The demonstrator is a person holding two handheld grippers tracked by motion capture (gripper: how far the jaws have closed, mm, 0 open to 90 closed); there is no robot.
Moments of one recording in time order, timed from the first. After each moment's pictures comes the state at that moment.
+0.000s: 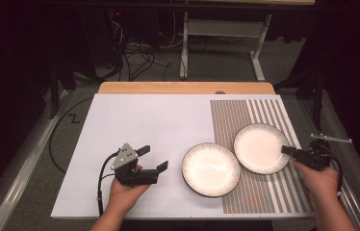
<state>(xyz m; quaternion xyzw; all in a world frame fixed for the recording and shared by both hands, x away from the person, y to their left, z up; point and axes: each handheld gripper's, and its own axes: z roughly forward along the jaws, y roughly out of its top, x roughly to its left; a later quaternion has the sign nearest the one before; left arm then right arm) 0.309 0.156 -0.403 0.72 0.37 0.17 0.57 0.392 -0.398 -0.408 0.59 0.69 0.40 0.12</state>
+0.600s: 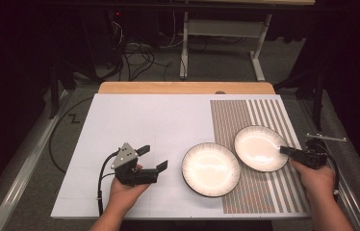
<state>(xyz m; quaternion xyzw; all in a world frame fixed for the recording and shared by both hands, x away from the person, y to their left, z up) 0.311 0.158 -0.406 0.71 0.38 0.17 0.57 0.402 -0.397 -0.419 0.61 0.69 0.38 0.12</state>
